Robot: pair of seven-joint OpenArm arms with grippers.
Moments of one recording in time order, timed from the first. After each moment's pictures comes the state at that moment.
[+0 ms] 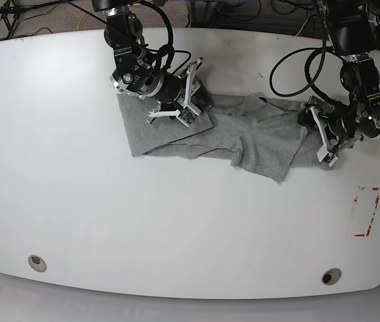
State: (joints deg) left arm -4.2 -17.3 -16.0 84.3 -20.6 -41.8 72.4; right arm -11.4 0.7 -9.9 93.7 1.4 40.4 -37.3
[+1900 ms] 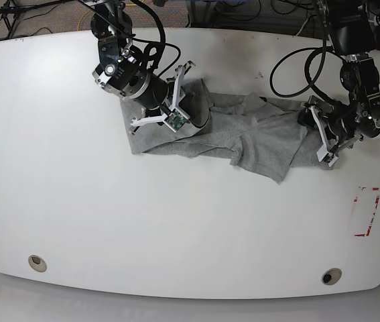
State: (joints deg) left arm -4.1 -17.3 -16.0 84.4 -20.7 -41.8 72.3; right arm -13.9 1.8 -7.4 110.3 1.4 40.4 -43.5
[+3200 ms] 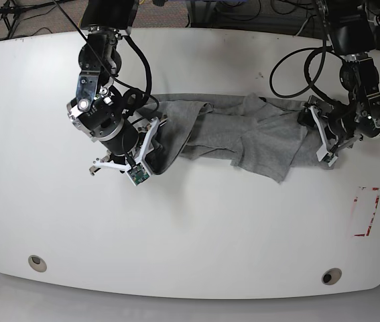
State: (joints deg) left arm -4.1 -17.1 -16.1 84.4 -20.5 -41.8 72.4; right arm -1.1 -2.6 5.8 110.1 1.2 40.5 -52.0
